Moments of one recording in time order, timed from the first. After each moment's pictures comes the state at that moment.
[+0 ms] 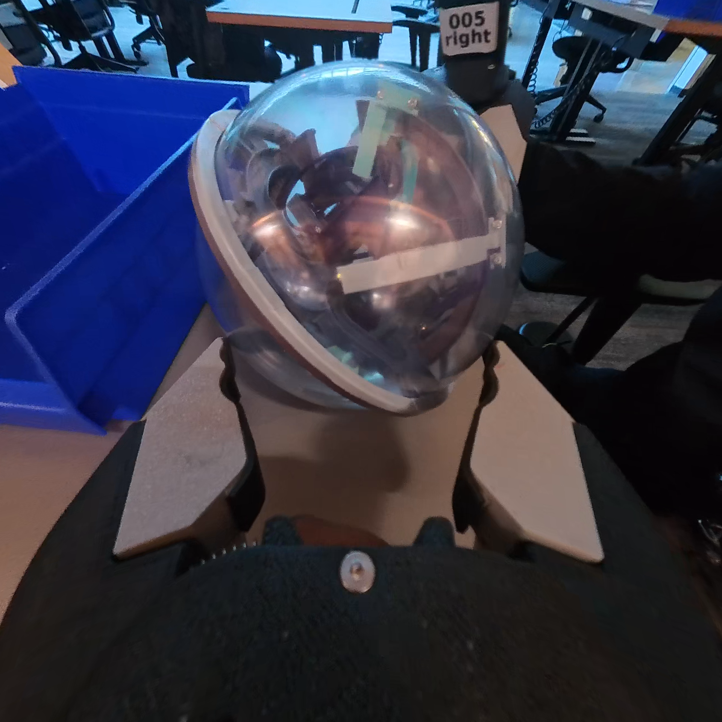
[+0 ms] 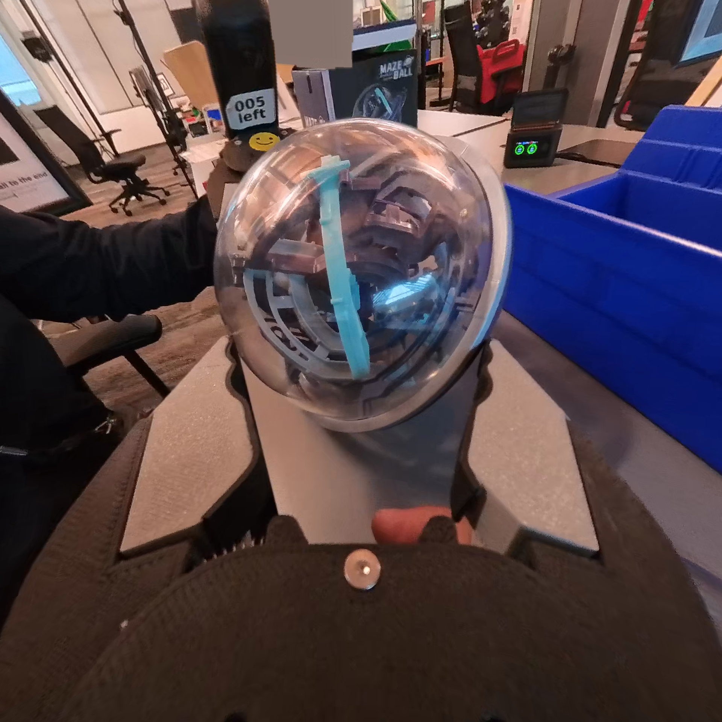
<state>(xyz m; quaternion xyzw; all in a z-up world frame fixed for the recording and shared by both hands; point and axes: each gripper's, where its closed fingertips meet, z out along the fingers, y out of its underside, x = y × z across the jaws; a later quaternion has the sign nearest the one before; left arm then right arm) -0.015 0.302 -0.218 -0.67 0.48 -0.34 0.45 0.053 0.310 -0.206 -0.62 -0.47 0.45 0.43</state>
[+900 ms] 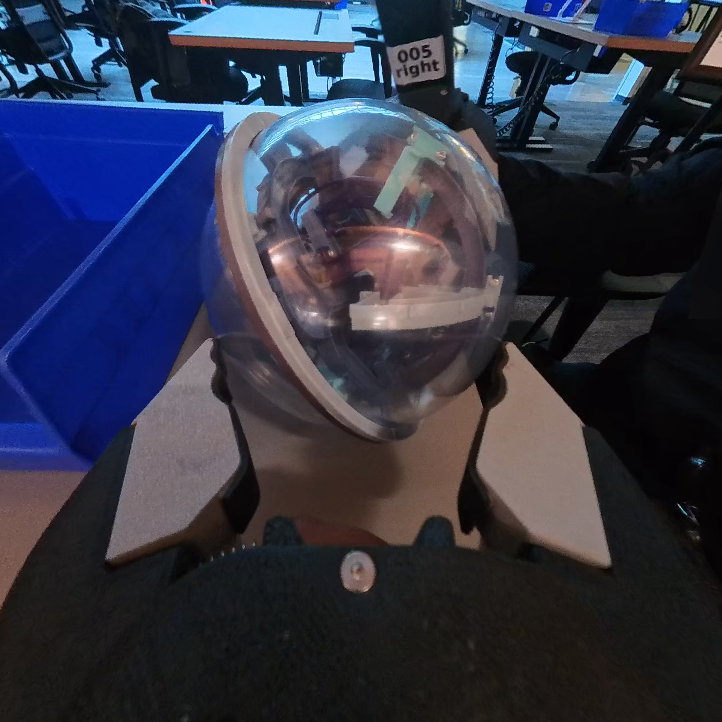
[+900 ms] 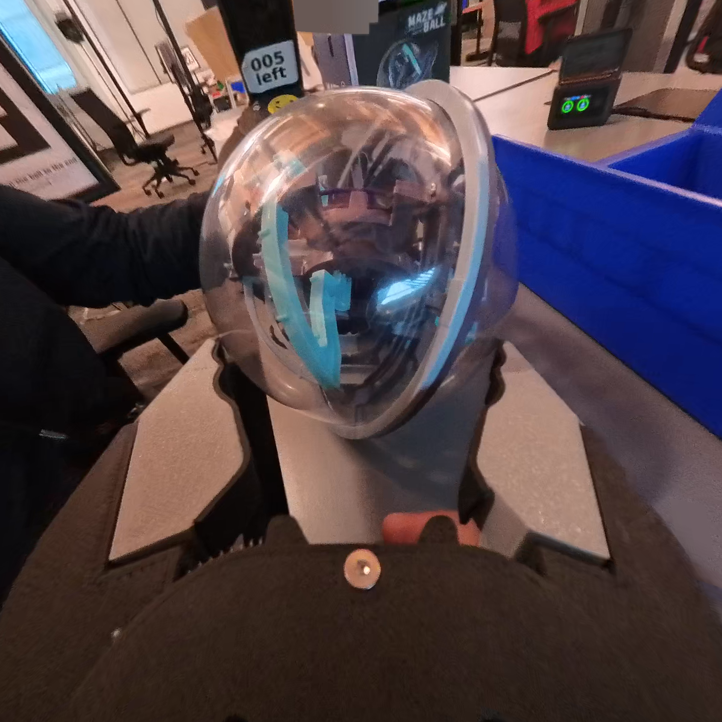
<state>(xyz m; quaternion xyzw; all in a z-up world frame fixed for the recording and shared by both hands) -0.010 0.299 -0.209 -0.65 0.50 -0.37 0.44 0.043 0.303 -0.214 -0.63 -0.49 0.47 0.38</state>
